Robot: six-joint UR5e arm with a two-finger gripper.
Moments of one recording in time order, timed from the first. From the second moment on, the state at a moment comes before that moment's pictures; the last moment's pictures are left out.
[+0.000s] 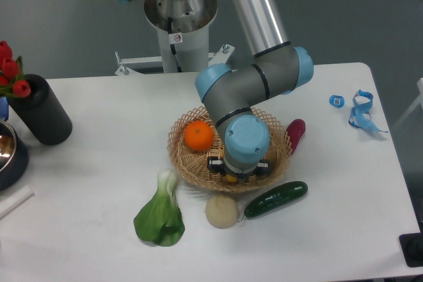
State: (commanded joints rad) arm 2.44 -2.09 -1.57 -1.20 1.63 0.50
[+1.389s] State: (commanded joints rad) arm 2.76 -2.04 -1.43 -1.19 1.53 1.11
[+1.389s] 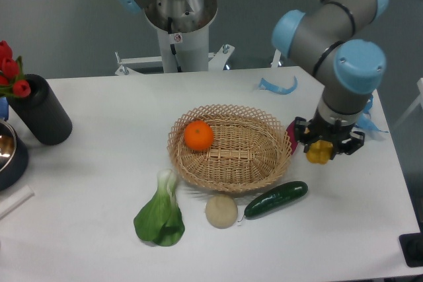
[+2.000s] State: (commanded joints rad) arm 2.75 -2.04 -1.41 -1.19 1.54 1.21
